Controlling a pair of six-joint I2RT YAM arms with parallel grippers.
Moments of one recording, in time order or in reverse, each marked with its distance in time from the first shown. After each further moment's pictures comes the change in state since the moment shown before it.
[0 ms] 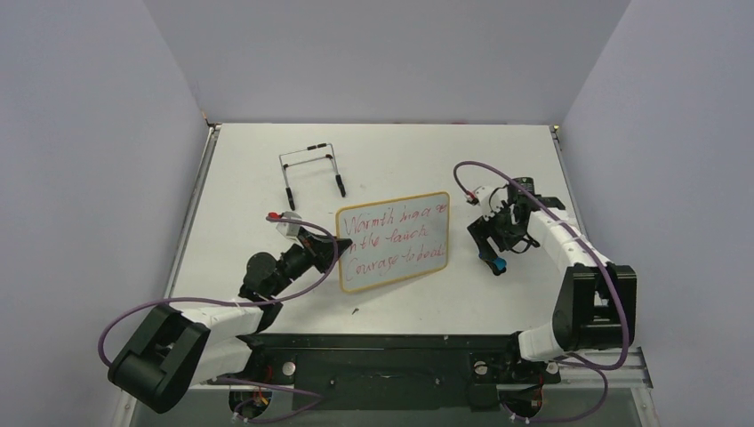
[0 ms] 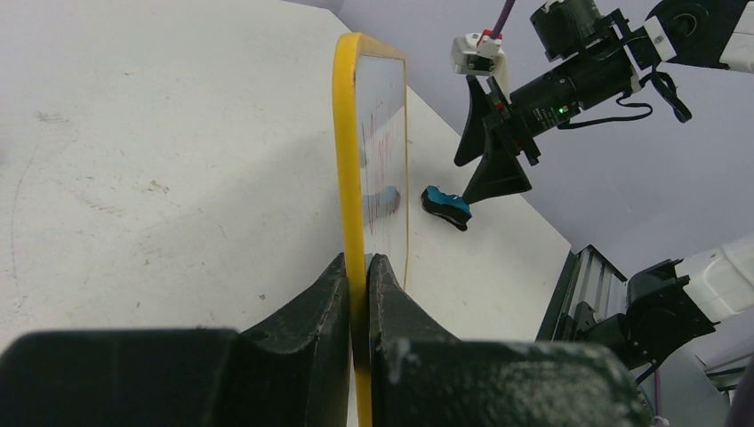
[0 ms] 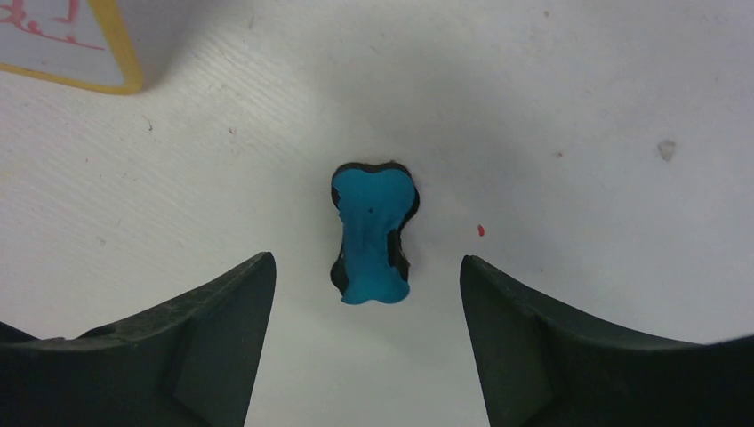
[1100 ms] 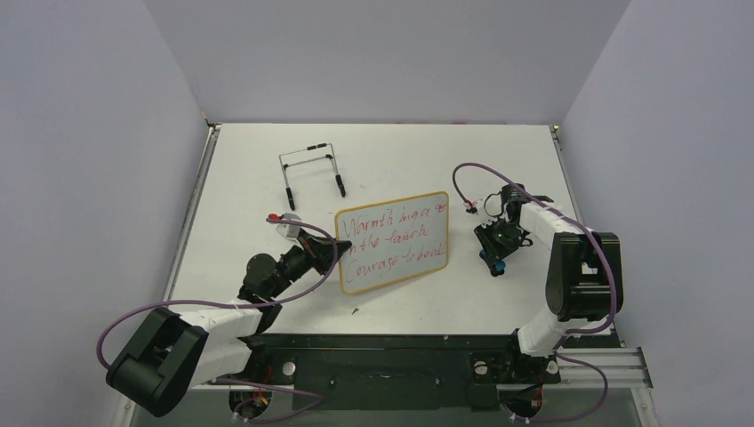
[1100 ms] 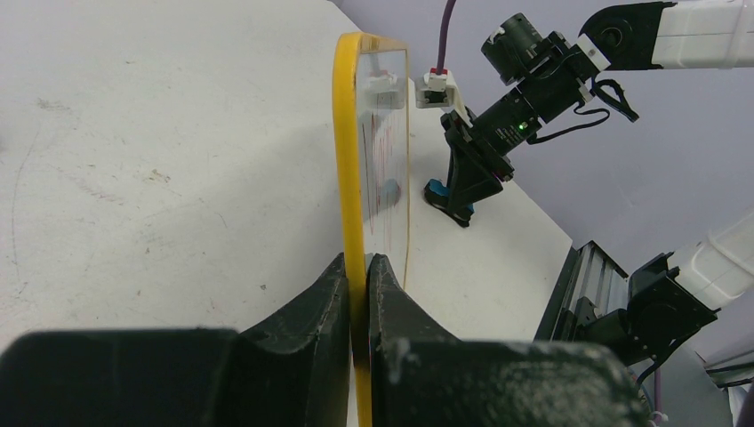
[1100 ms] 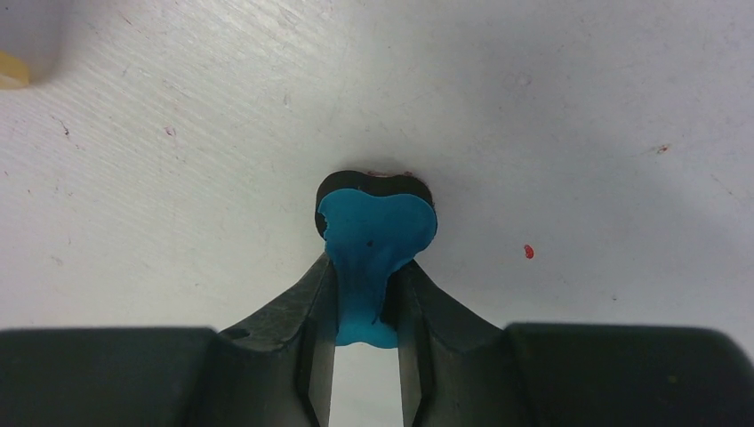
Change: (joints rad) left arm -0.003 -0.022 -0.014 -0.025 -0.006 0.003; right arm 0.017 0.206 0.000 0.009 0.051 0.064
